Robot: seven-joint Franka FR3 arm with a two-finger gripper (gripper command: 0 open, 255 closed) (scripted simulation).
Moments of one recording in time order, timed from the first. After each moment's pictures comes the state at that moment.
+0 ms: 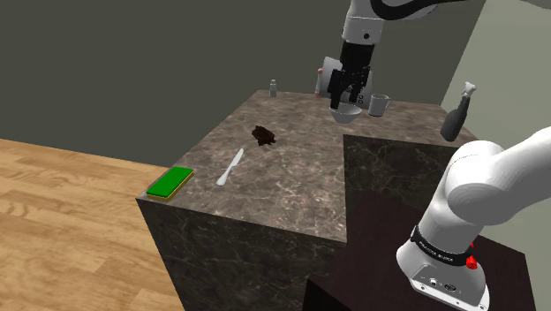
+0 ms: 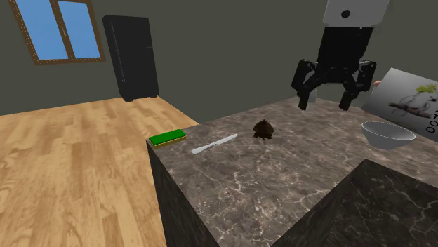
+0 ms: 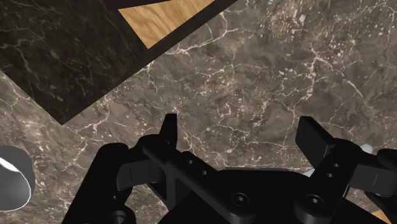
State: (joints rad) arm -0.01 -0.74 -0.05 -2.39 -0.03 1.72 0.13
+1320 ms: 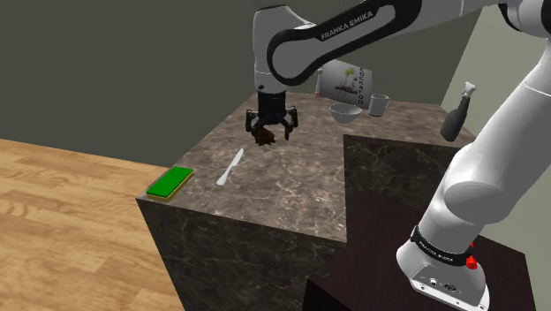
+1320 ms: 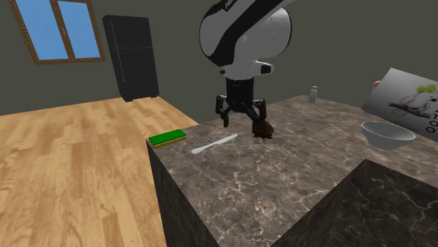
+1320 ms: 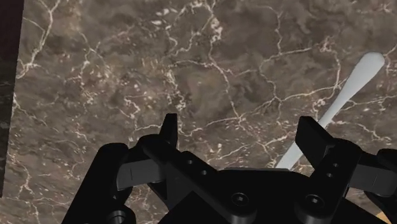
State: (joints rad) arm -0.07 -0.17 0.31 -2.18 -0.02 2.05 0.94
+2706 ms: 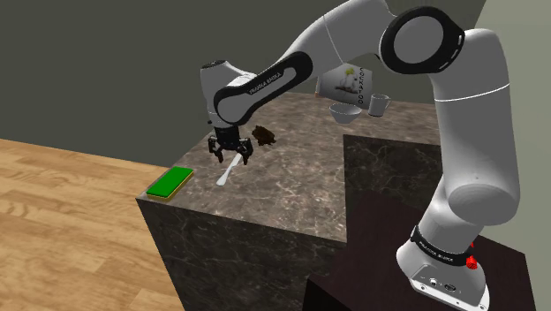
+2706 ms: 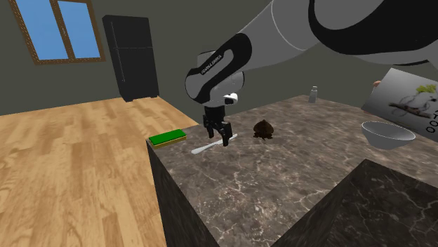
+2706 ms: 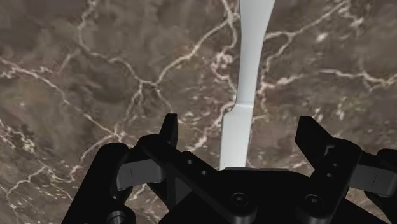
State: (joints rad) arm 0.01 0.46 0.29 -1.69 -0.26 2.10 1.50
